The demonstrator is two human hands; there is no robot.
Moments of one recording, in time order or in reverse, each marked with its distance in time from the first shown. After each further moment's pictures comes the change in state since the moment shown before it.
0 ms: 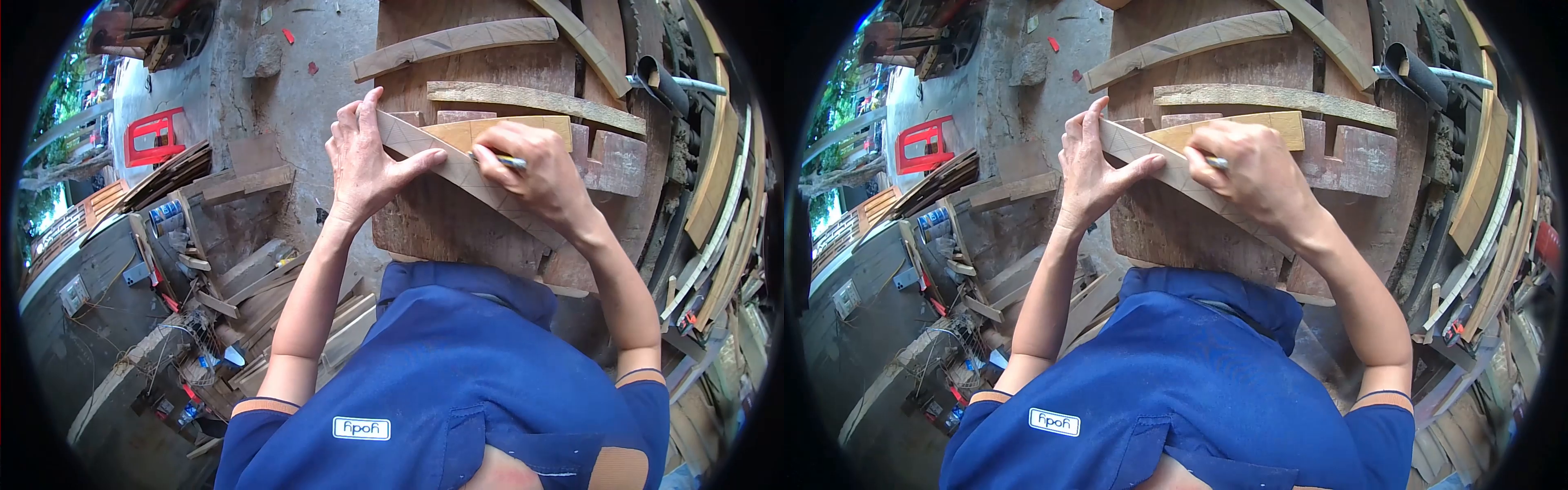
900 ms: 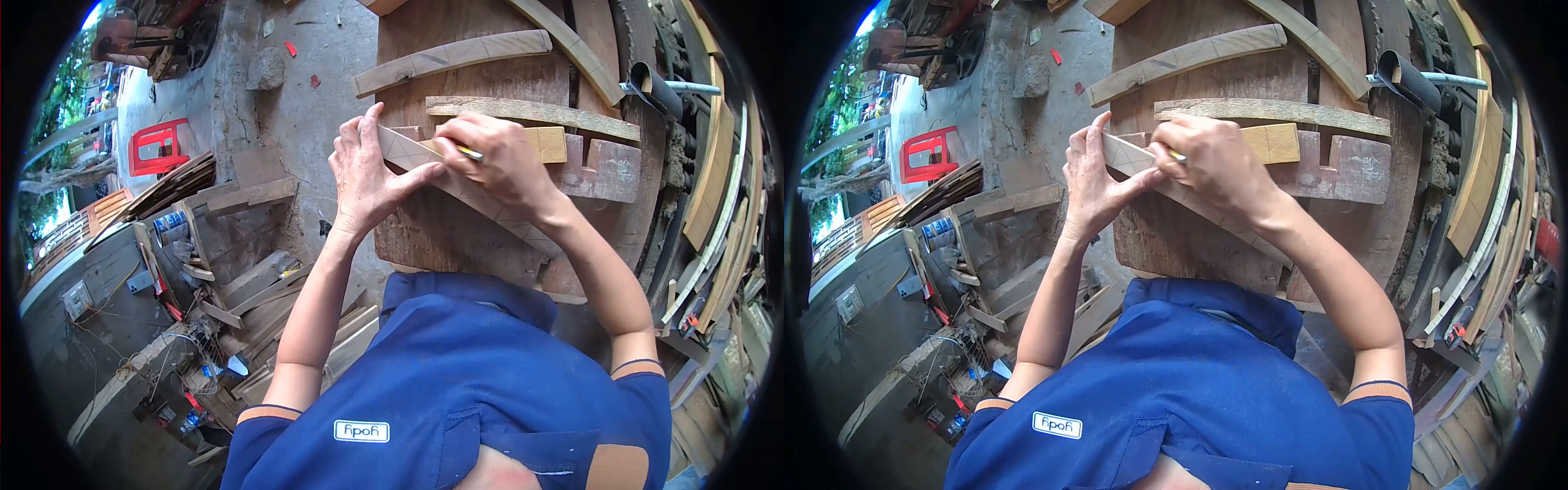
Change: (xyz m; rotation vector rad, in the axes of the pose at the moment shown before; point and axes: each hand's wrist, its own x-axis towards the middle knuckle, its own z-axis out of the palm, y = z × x) left_hand 0.000 0.001 -0.001 -0.014 -0.016 -0.025; right_hand 0.030 0.003 0.025 -0.020 0.049 -0.045
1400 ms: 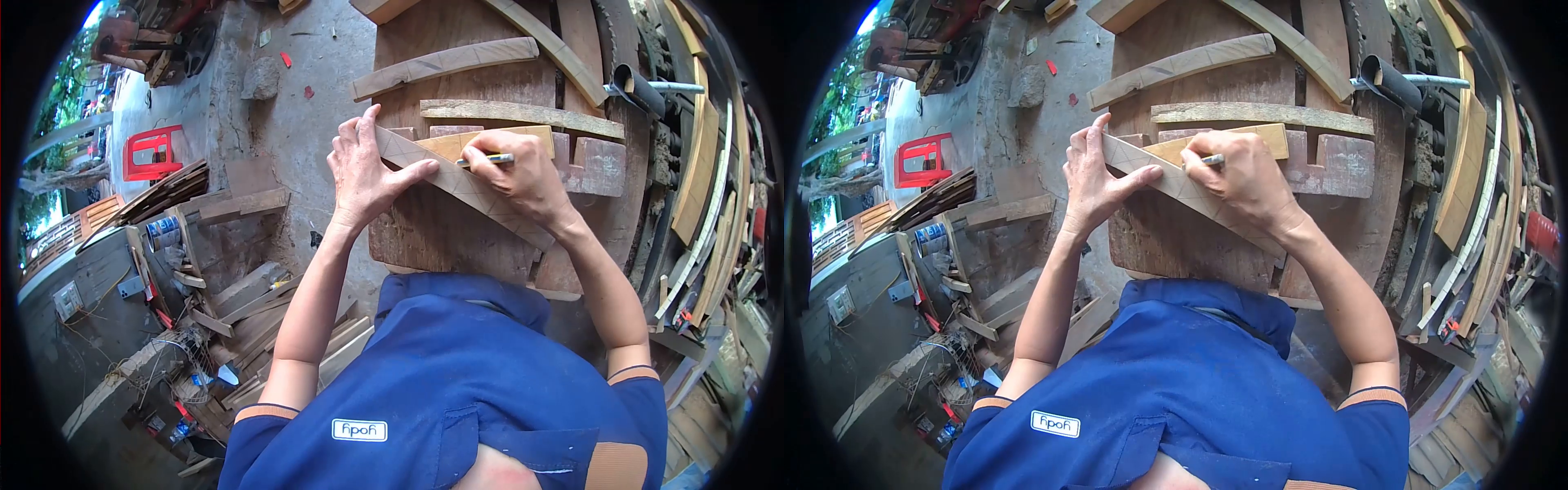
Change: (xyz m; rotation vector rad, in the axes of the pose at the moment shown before) left_hand -0.001 -0.002 0.003 -0.006 0.025 0.005; right_hand -0.029 -0.012 -0.029 0.110 -0.045 0.268
